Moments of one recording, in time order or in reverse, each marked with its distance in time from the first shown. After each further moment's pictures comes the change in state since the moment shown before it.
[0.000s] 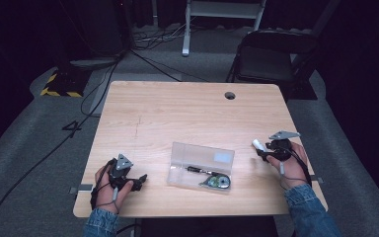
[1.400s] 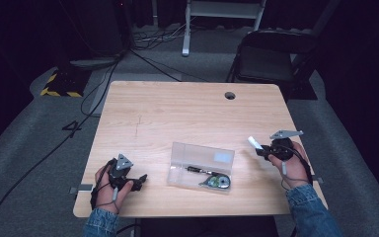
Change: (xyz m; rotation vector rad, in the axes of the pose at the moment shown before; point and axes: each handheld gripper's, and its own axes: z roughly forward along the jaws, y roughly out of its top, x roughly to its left) left arm 0.000 0.000 0.000 0.000 0.000 0.000; right arm 0.006 0.009 -0.015 -0.016 0.133 0.007
